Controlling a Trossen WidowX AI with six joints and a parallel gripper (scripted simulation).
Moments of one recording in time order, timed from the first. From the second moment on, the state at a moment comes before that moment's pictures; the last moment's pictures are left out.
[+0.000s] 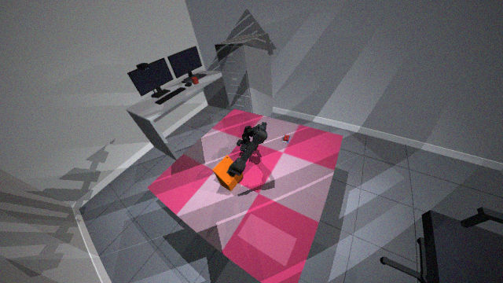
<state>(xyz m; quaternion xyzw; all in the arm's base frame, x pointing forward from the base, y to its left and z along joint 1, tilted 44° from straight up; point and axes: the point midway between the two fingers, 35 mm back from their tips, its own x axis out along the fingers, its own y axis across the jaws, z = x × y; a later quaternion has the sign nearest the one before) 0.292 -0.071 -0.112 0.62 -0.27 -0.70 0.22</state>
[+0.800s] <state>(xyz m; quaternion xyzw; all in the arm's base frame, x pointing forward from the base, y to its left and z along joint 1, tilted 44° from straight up) 0.282 -0.070 -0.110 0.63 -0.26 -0.69 0.22</state>
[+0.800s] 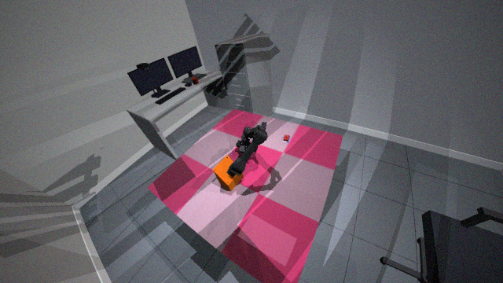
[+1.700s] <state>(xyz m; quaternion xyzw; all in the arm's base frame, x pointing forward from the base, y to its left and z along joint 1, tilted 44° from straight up) 0.281 -0.062 -0.101 0.63 -0.26 -0.69 0.22</state>
